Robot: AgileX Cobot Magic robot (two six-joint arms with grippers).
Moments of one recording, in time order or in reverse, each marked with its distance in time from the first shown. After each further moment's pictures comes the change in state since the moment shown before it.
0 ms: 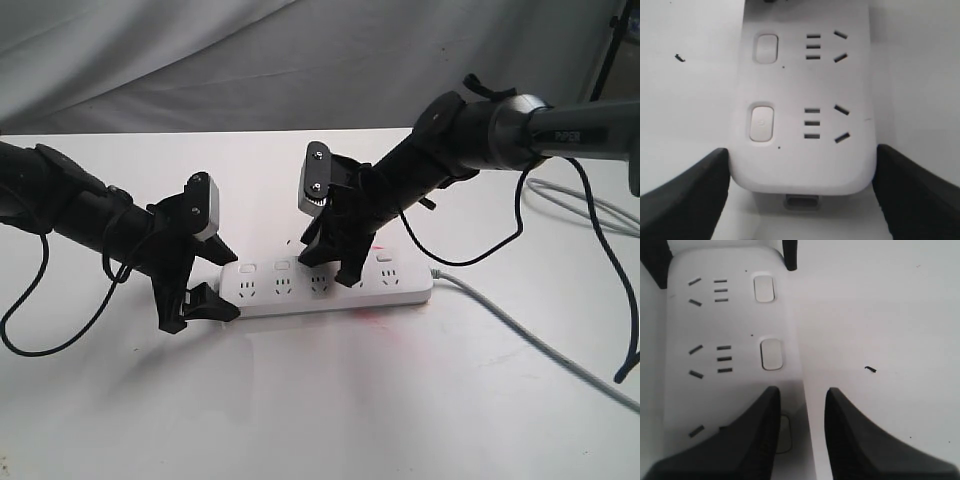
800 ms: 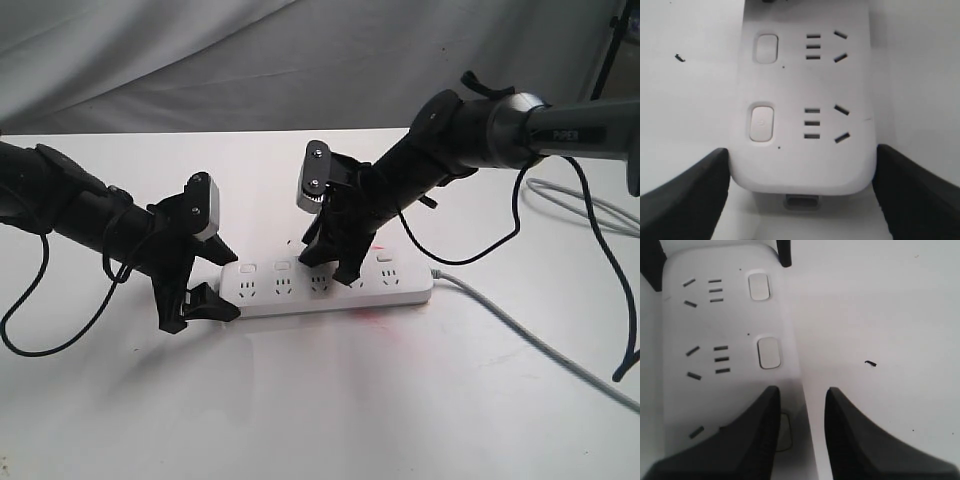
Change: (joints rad) left arm 0.000 0.000 0.000 0.000 0.000 0.000; right arm 0.000 0.007 -0.008 -0.042 -0.001 0.081
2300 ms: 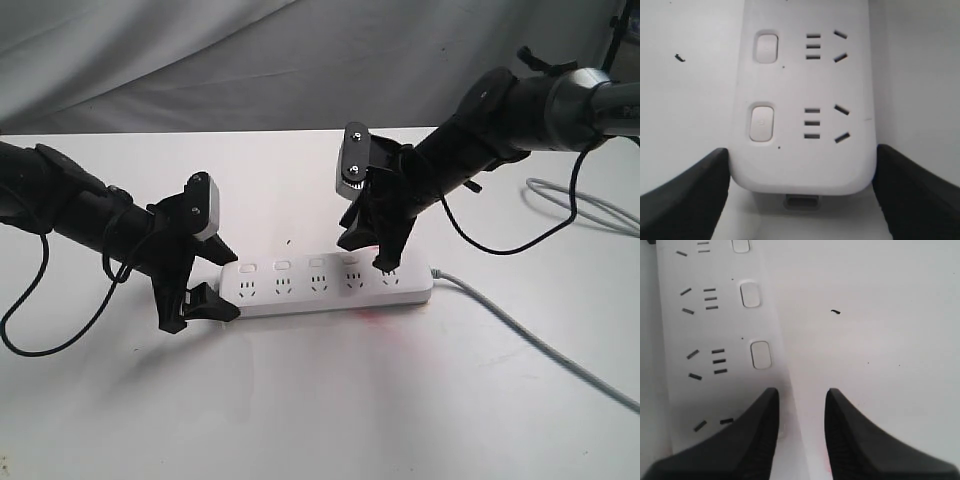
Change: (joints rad) left arm 0.000 0.000 0.000 0.000 0.000 0.000; right arm -0.067 -0.134 0.104 -0.013 -0.029 -0.053
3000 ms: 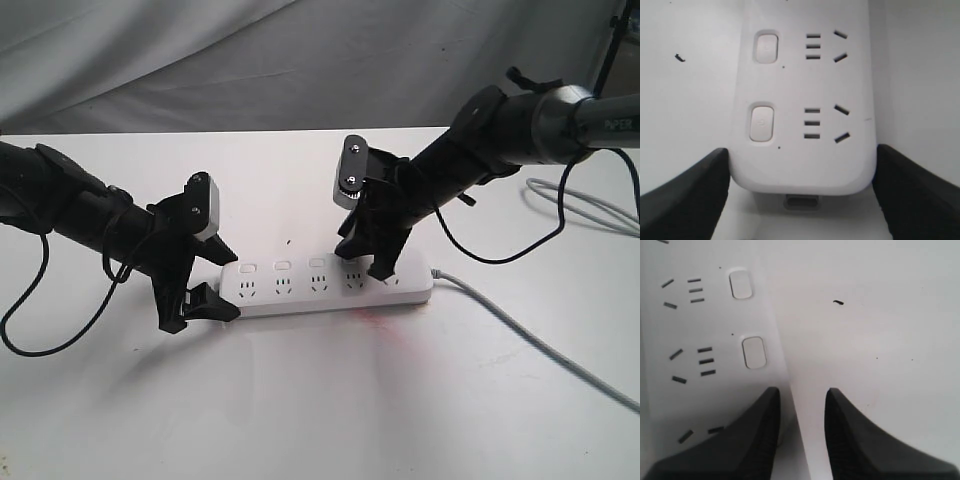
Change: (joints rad) left arm 0.000 0.000 0.000 0.000 0.000 0.000; right arm 0.000 0.050 0.000 0.024 -0.029 -0.004
